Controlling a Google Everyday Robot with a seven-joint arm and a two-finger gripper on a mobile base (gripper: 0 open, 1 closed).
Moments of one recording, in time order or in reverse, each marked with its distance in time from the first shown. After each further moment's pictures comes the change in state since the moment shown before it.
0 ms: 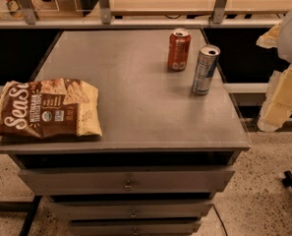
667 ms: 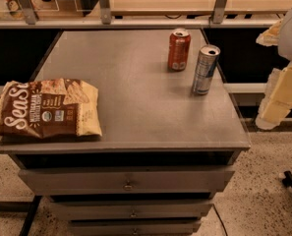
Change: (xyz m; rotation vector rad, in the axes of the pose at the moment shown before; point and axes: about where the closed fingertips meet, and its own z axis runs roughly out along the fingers) arm -0.003 -0.003 -0.002 0.009 -0.024 0.011
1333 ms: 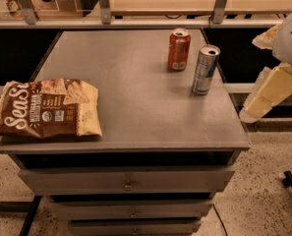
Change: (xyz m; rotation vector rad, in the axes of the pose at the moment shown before) arm -0.011 -0.013 0.018 0.014 -0.163 0.100
